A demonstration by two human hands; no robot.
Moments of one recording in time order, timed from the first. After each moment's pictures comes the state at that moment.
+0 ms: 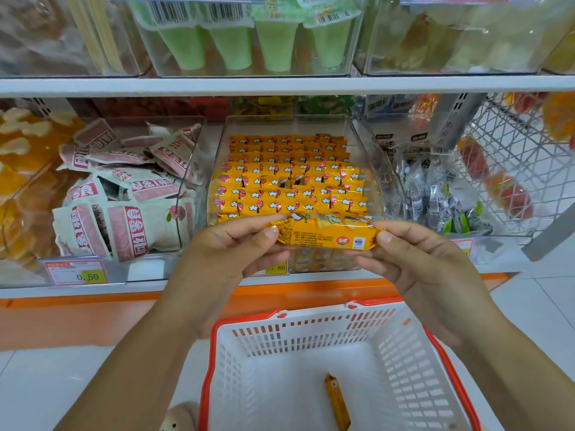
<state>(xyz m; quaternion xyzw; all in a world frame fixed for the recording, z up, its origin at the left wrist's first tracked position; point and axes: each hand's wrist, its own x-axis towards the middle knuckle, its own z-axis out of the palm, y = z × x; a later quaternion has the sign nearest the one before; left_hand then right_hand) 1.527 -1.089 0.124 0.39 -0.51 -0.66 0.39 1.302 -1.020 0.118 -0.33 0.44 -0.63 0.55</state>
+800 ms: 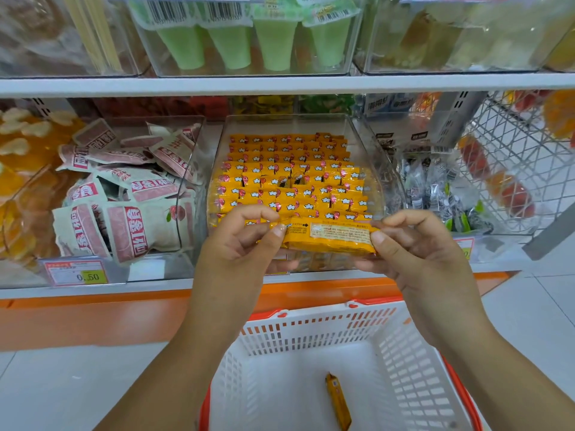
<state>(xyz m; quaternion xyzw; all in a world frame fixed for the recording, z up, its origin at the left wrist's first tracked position) 1.507 -1.075 0.122 0.43 -0.53 -0.56 0.48 1.310 -1.019 0.110 -0.39 0.51 -0.64 0.43</state>
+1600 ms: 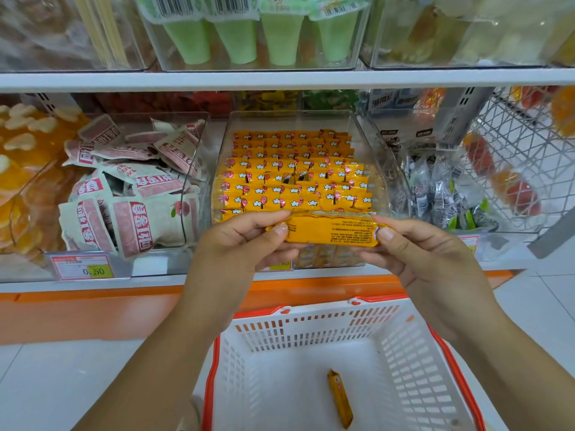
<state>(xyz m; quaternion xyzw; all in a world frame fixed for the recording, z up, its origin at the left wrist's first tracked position) 1.518 -1.085 0.119 0.40 -0.50 -0.63 0.44 1.305 -1.022 0.112 -0.36 0.48 -0.62 0.50</state>
